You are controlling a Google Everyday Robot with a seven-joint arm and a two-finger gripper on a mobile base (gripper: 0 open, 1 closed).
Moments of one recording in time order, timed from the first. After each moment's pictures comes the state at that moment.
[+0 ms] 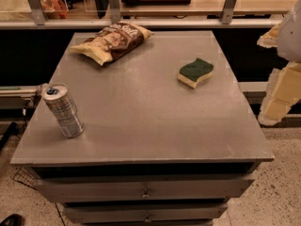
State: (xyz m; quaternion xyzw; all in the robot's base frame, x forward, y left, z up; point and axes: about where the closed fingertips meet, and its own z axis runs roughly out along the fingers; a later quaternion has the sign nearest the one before) arm 0.438 -0.217 0.976 -0.60 0.78 -0.03 0.16
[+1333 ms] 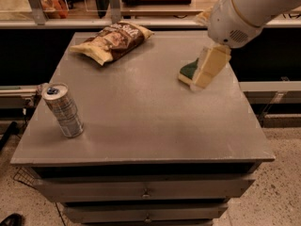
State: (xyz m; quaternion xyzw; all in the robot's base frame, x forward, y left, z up) arm 0.542 -0.110 0.968 -0.66 0.69 0.01 0.30
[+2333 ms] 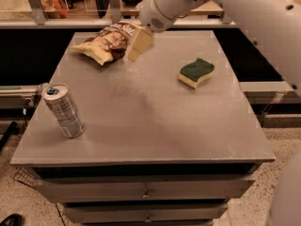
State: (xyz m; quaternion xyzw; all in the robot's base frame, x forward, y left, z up) arm 0.681 0.039 0.948 -0.64 0.66 0.08 0.39
